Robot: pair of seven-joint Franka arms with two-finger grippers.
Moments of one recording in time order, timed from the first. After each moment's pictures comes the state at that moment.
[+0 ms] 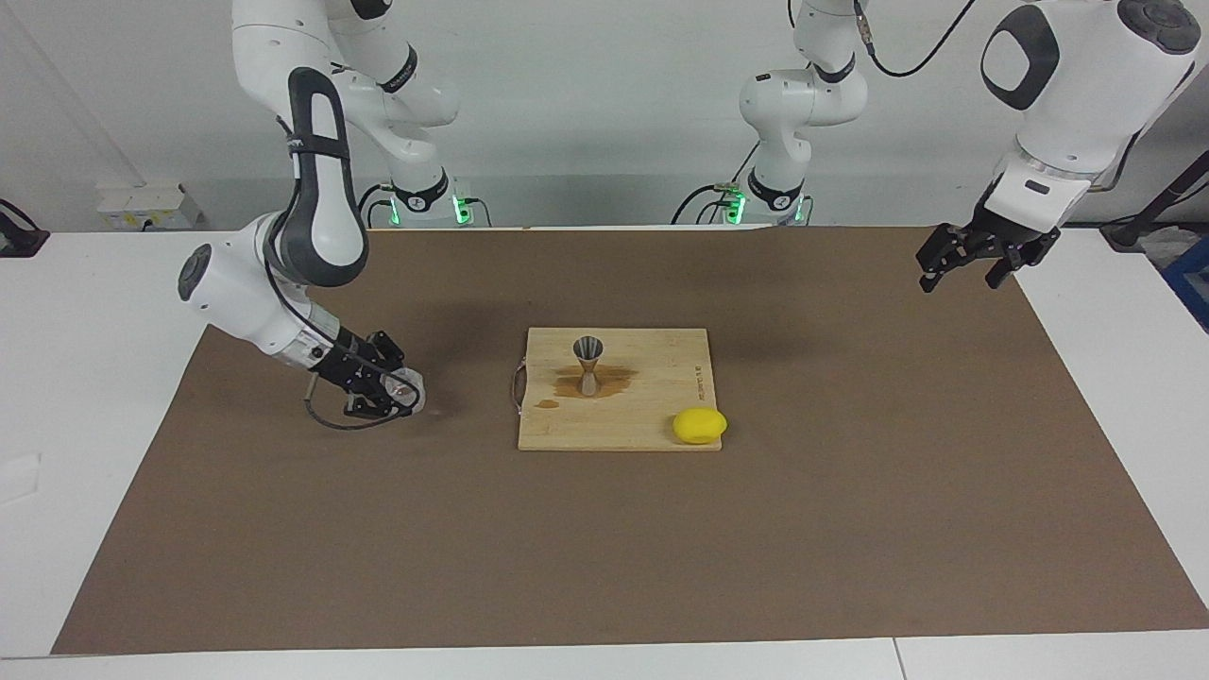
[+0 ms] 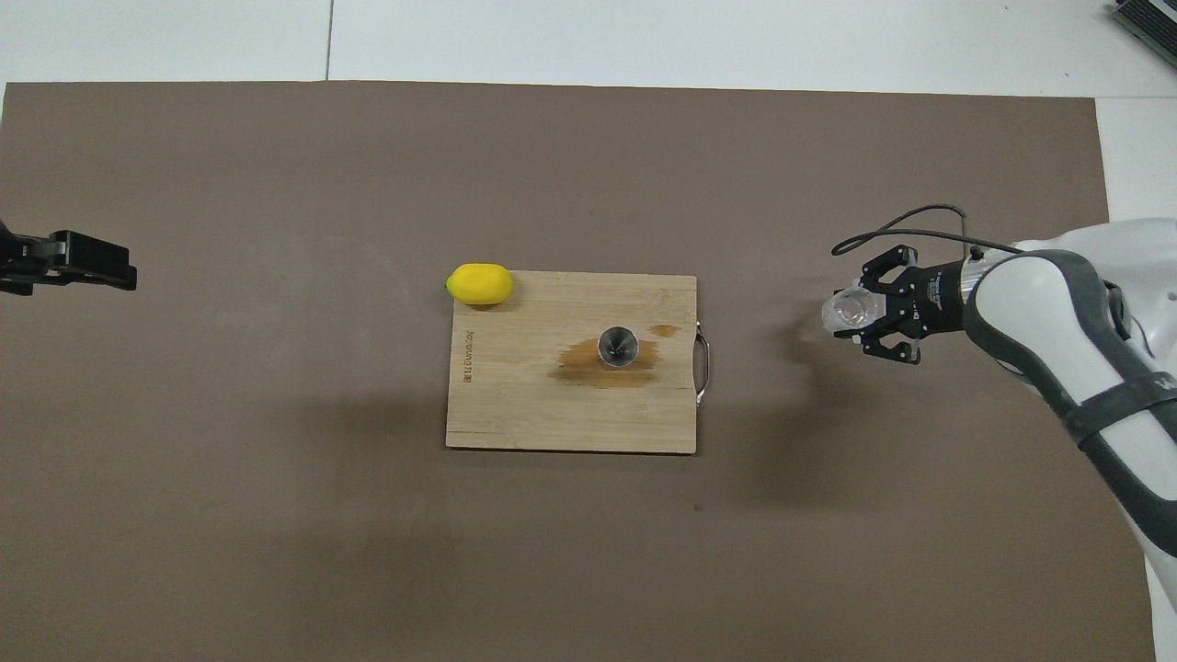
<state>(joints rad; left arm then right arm) -0.01 0.01 0.02 -1.64 -0.01 1.69 0.02 -0.14 0.24 0.06 -2.03 0.63 2.15 1.17</state>
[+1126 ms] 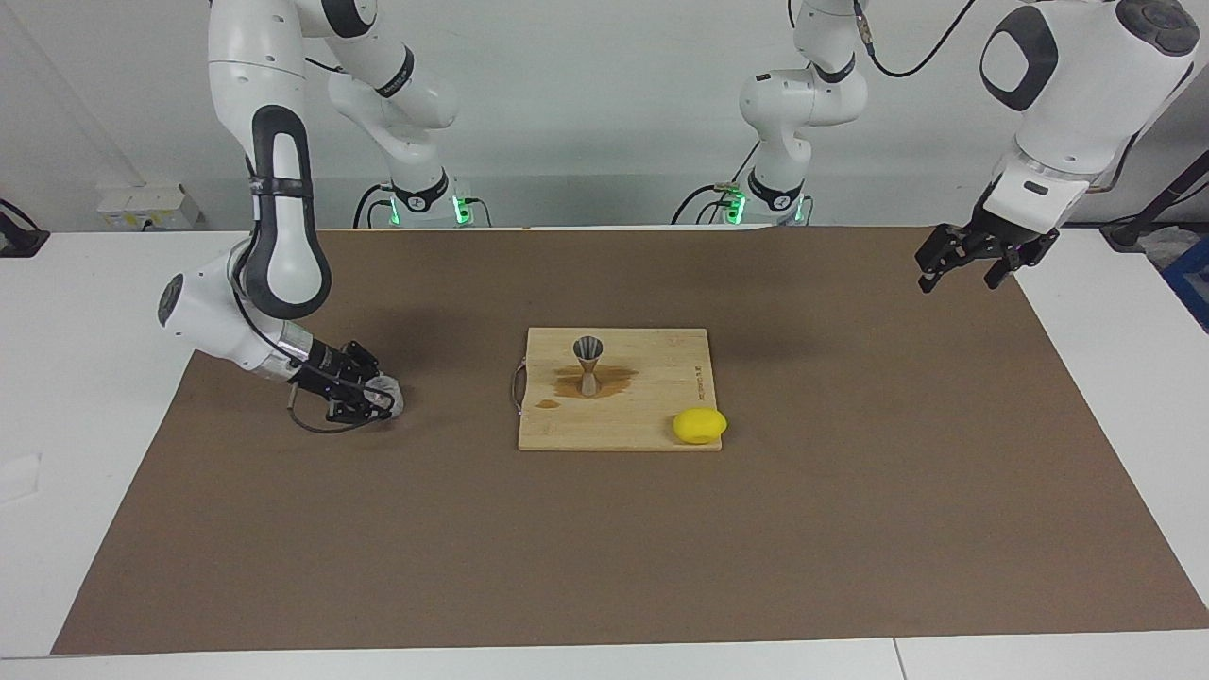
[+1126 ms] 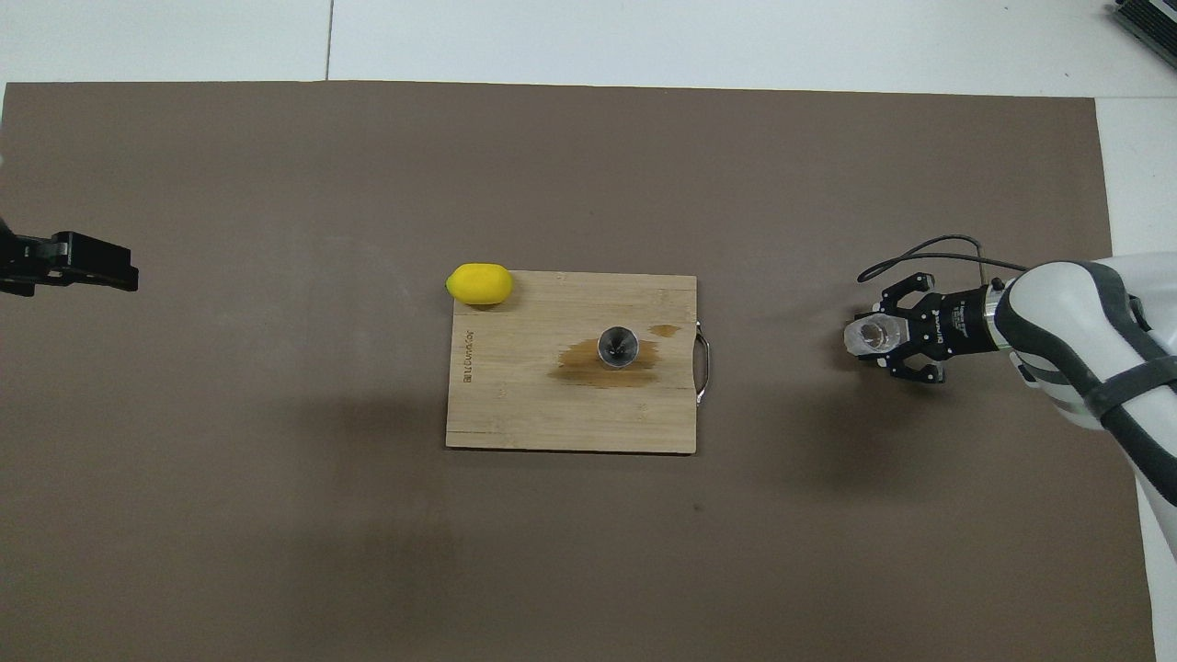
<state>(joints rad) -0.02 0.01 0.02 -1.64 -0.01 1.69 0.02 -0.22 0.32 0.06 -2.07 0.67 2.14 0.87</state>
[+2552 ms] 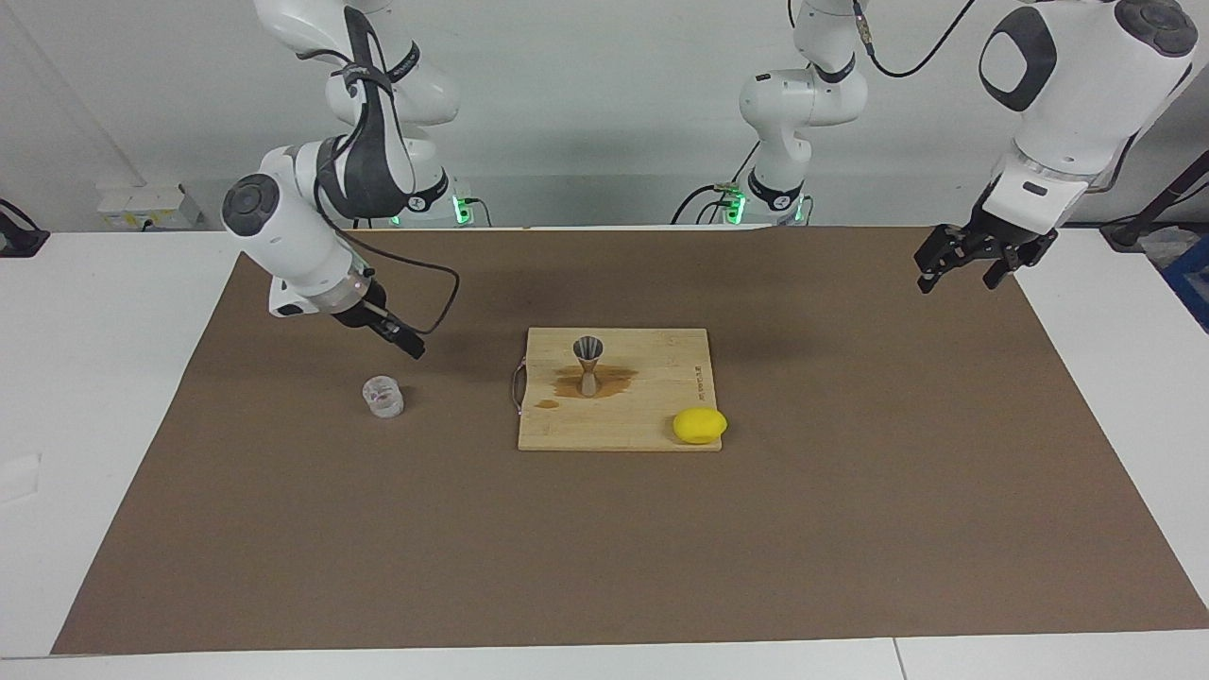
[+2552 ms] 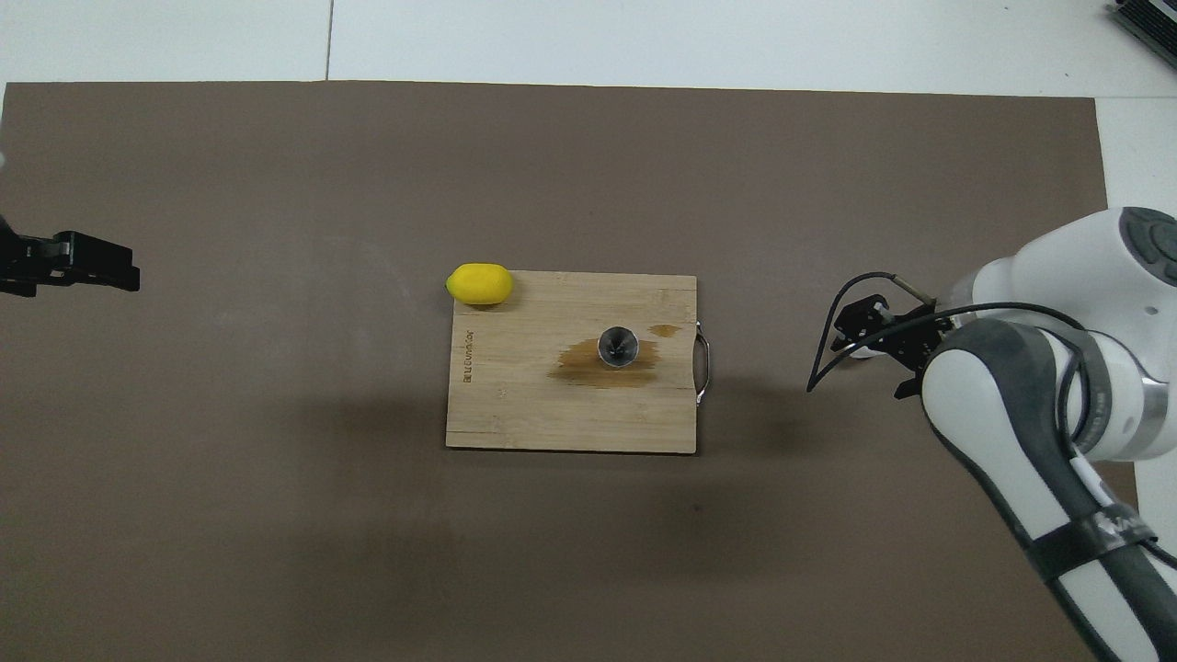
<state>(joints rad) -0.02 0.01 0.02 -1.65 -0.01 1.69 0.01 0.01 0.04 0.07 -2.07 0.16 1.96 0.58</state>
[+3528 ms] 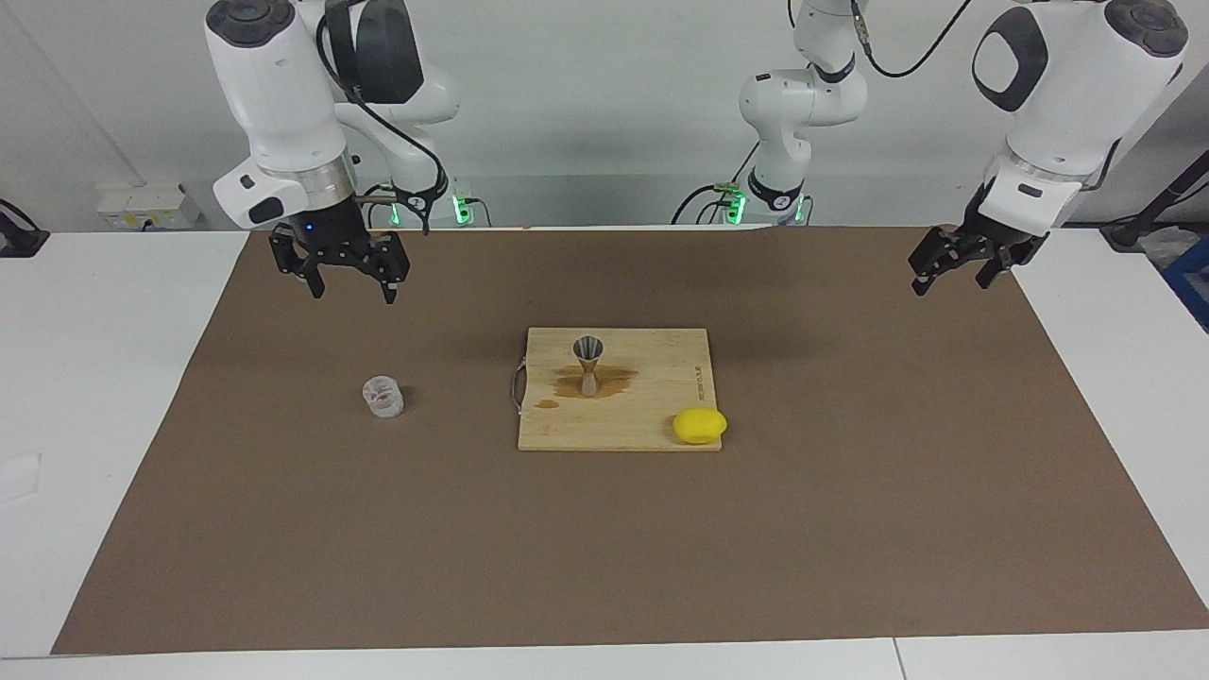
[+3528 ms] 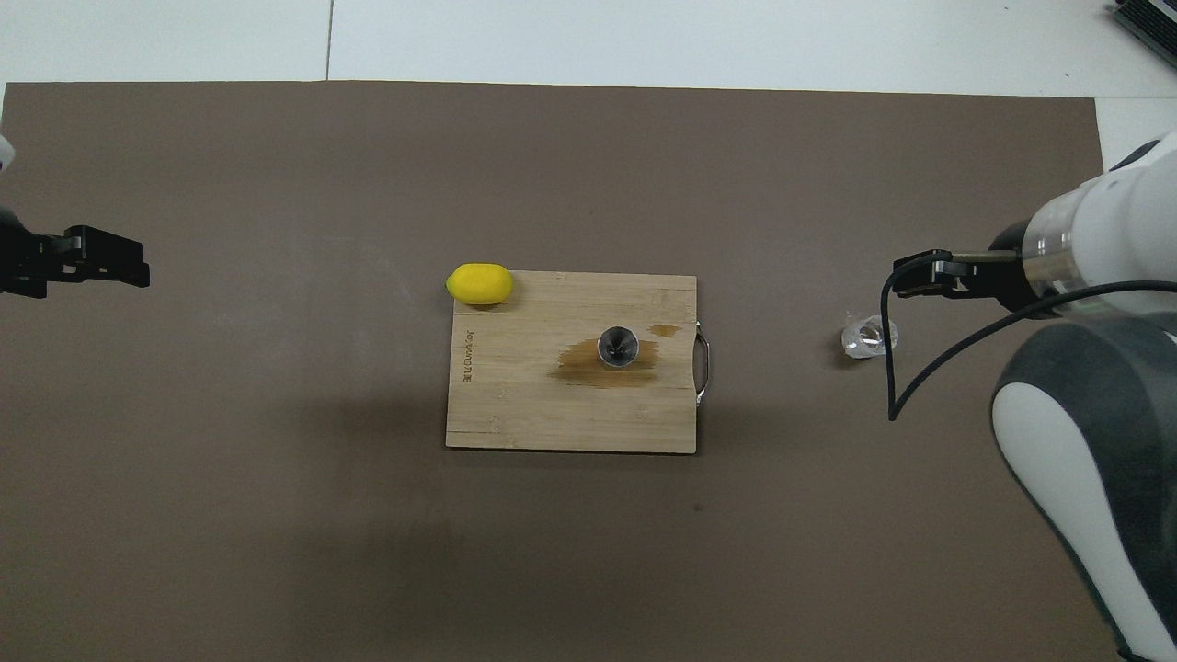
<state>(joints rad) -0.02 0.01 0.00 -1.65 -0.01 1.69 -0.08 0.06 -0.03 0.07 -1.70 -0.06 1.75 0.23</state>
